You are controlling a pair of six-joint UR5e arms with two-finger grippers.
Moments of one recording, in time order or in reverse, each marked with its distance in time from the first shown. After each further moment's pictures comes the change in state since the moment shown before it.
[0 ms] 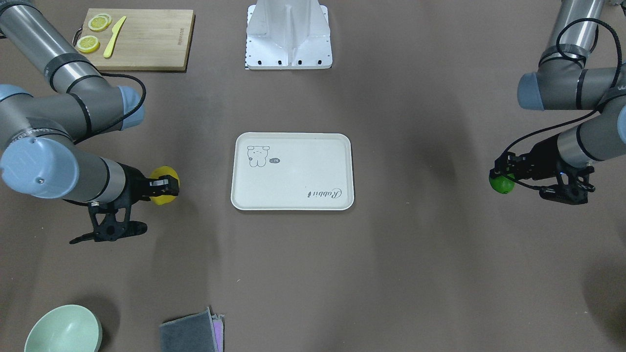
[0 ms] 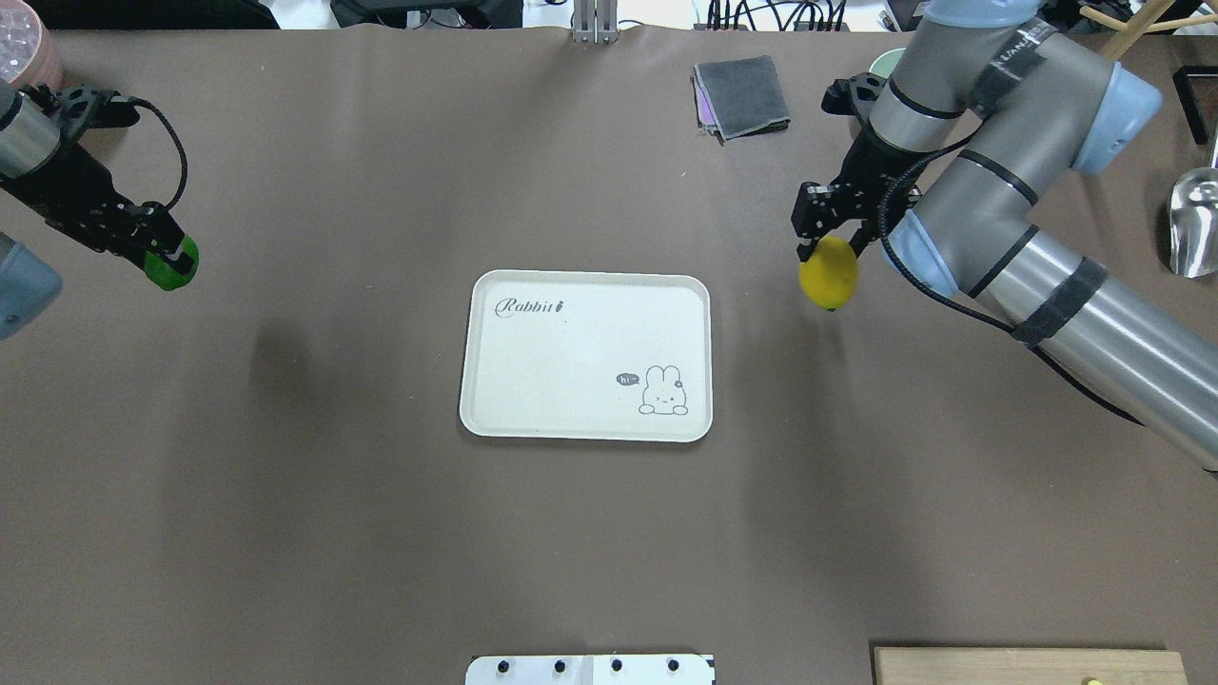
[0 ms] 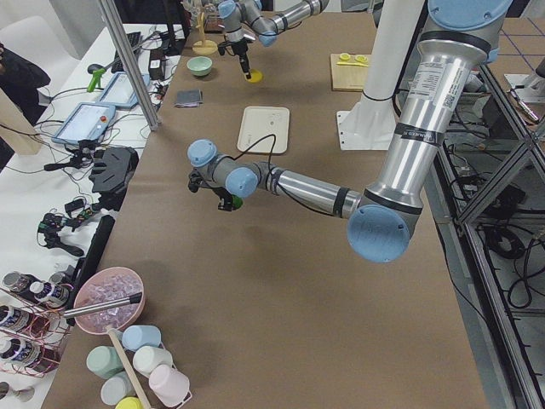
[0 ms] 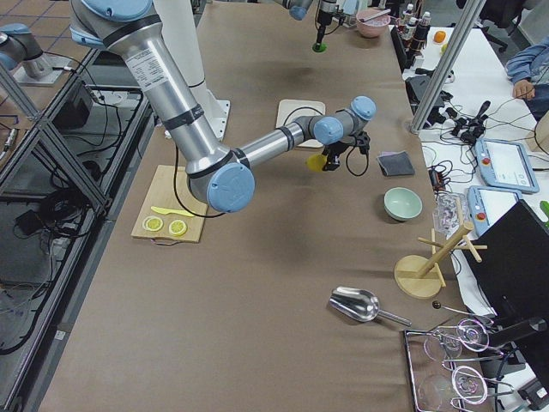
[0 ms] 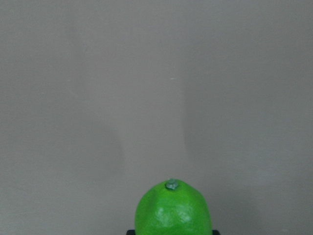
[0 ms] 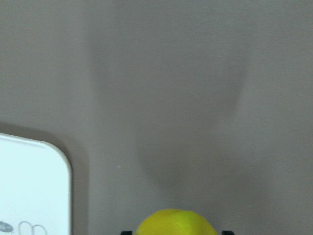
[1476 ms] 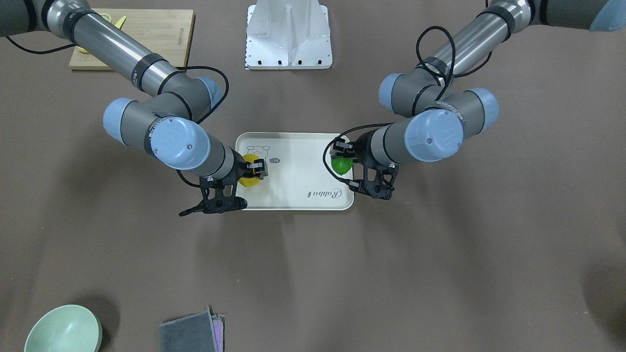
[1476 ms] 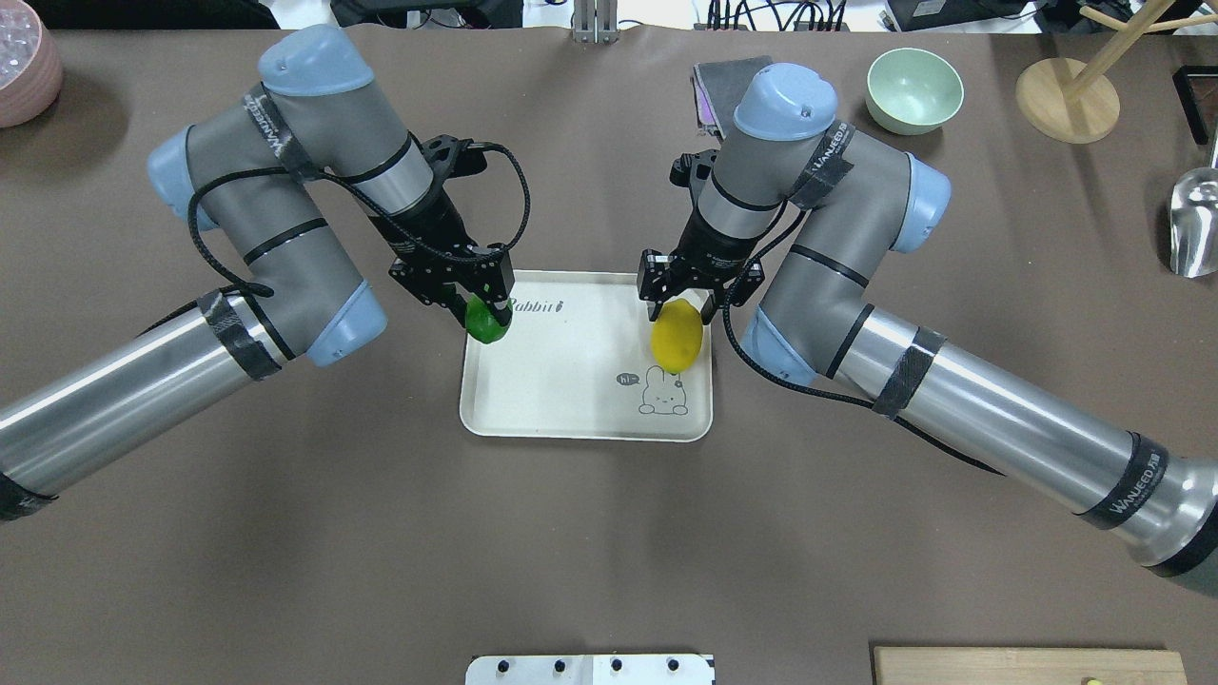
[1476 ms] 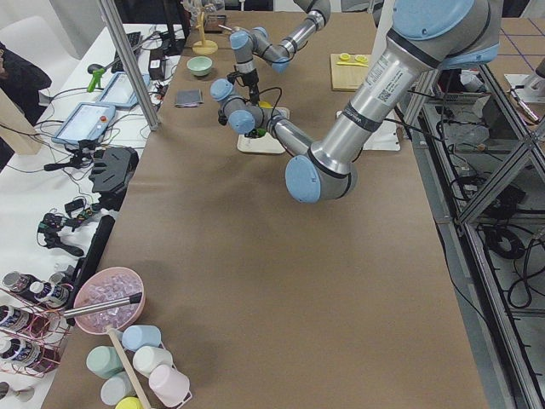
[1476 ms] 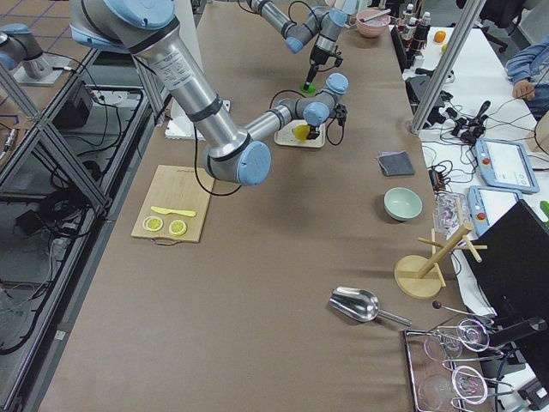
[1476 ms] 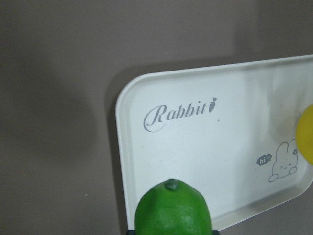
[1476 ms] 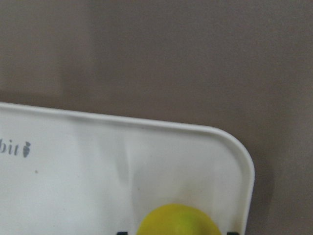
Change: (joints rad) left arm 0.341 -0.437 0.198 -0.120 -0.028 -0.412; right arm -0.200 0.119 -0.120 0.270 -0.097 0.367
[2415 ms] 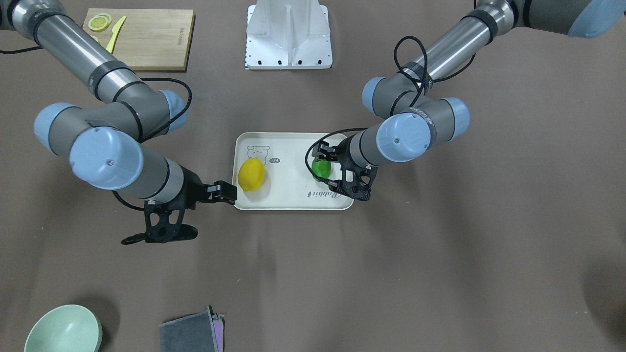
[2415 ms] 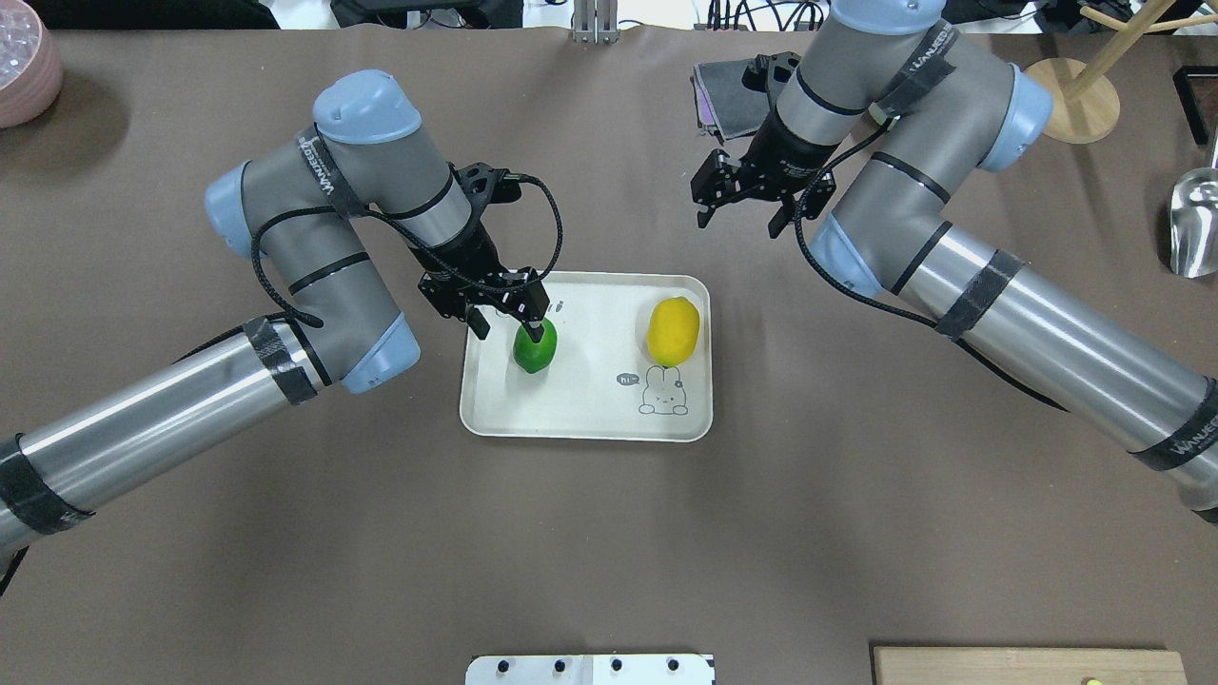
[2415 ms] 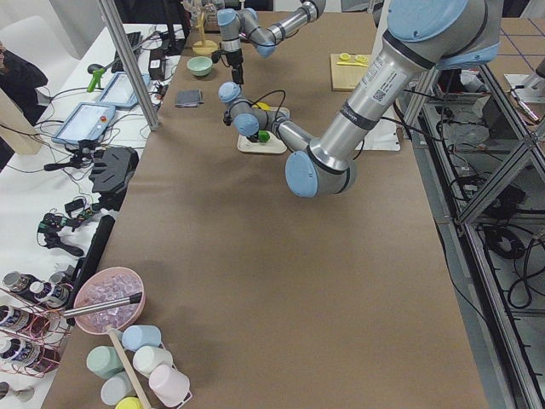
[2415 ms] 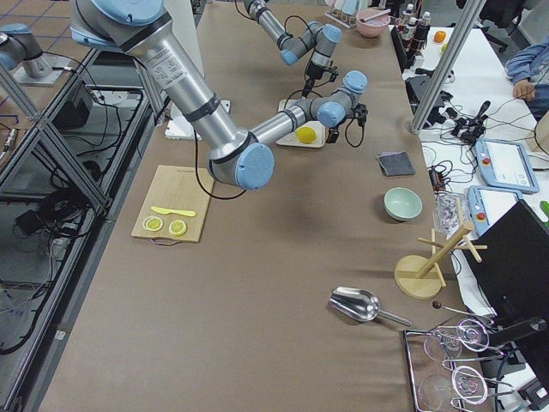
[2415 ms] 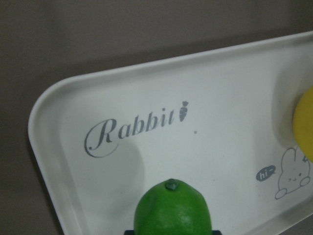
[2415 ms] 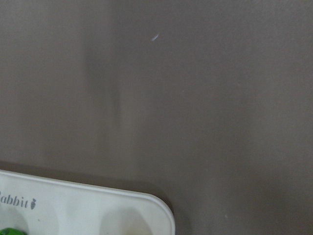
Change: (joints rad) left arm 0.047 -0.020 0.061 -0.080 0.082 -0.006; right arm 0.172 -0.047 0.033 0.000 0.047 -0.075
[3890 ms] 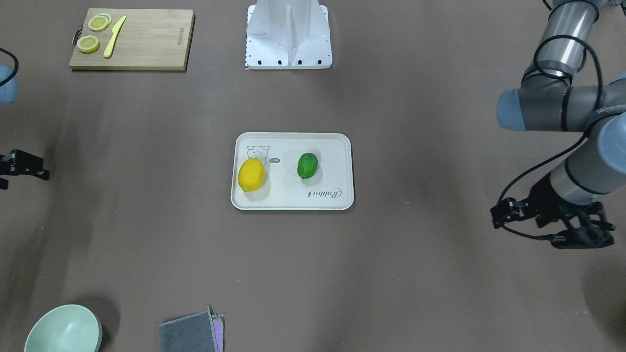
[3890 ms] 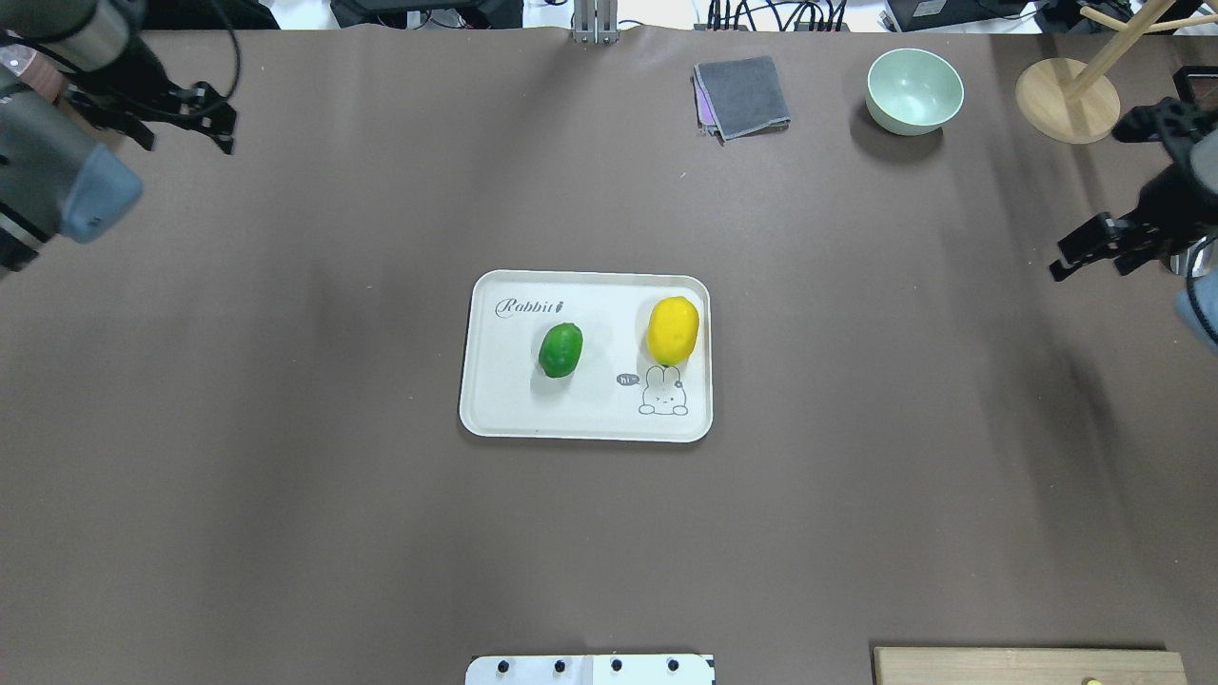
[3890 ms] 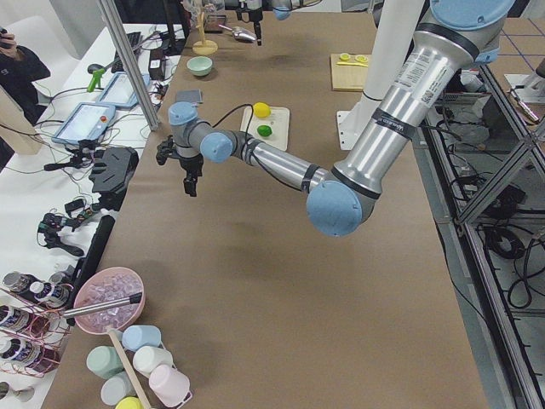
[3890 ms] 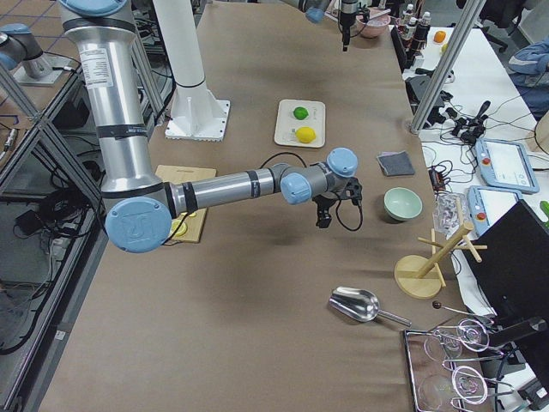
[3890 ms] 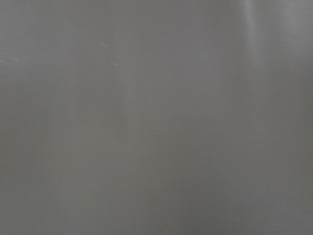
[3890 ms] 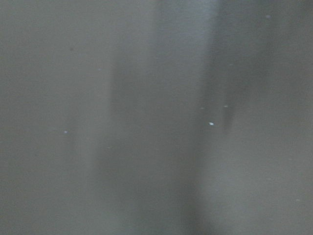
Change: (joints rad) left arm -0.429 0.281 -0.199 0.321 0.332 0.380; right arm 0.332 -0.570 0.276 -0.130 -0.001 -0.635
